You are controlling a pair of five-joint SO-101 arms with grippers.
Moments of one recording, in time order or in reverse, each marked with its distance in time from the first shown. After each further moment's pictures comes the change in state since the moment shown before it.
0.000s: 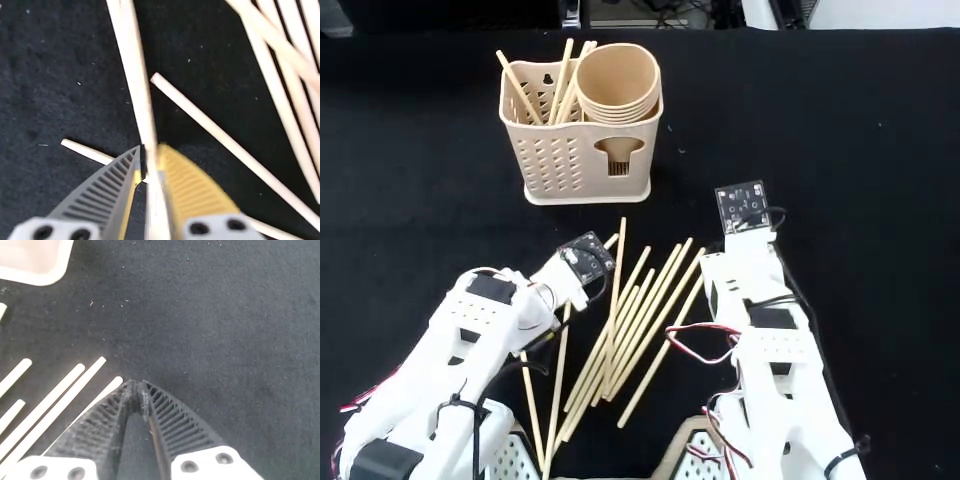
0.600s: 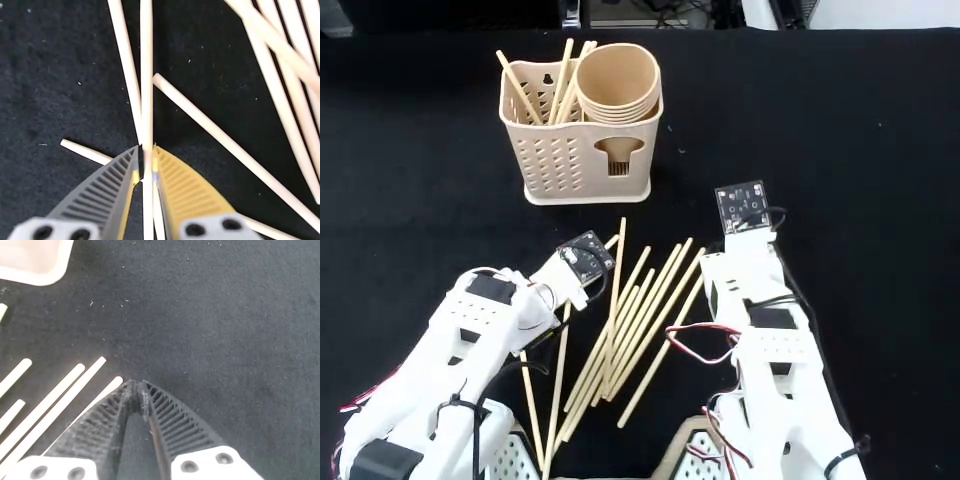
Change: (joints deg) left arm 0.0 0.0 0.0 0.0 0.0; right arm 0.0 0.0 0.0 0.0 0.0
